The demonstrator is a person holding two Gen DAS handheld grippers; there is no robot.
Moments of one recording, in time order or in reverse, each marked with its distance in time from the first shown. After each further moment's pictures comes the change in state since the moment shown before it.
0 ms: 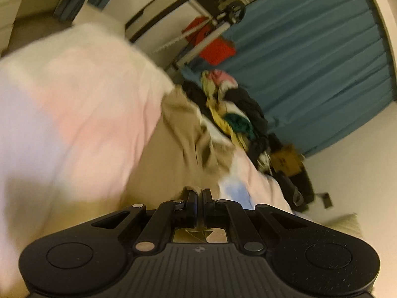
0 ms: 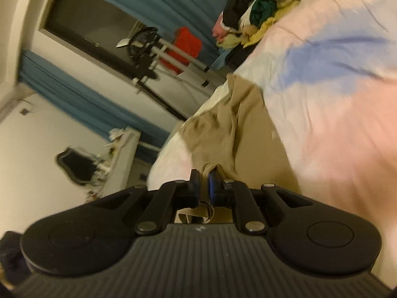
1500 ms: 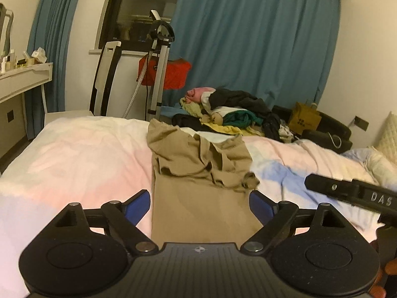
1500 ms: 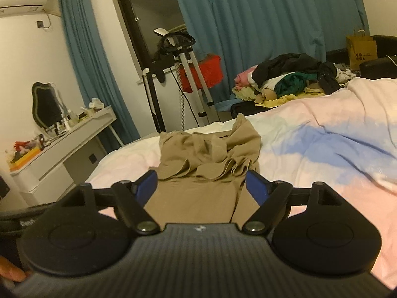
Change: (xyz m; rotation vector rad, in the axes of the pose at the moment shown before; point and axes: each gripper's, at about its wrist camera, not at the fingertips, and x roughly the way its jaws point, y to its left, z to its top) left arm 0.001 -0.034 -0.091 0.667 -0.154 0.108; right arm -0.002 0.031 -0.062 -0.573 -0.186 -0.113
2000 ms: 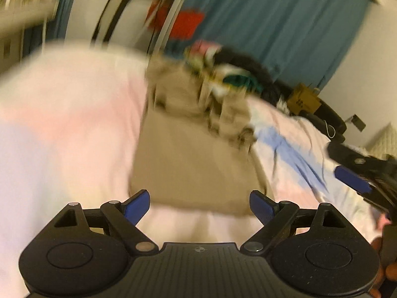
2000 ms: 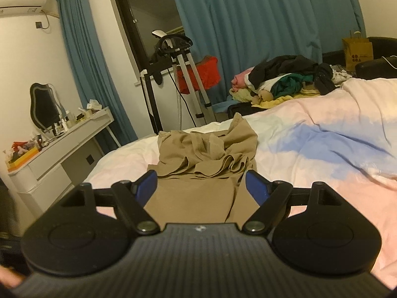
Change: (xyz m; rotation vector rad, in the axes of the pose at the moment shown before) left arm 0.053 0.027 -0.042 -0.299 0.290 -0.107; right arm 0.000 0.000 -0.006 0.004 -0.001 -0.019
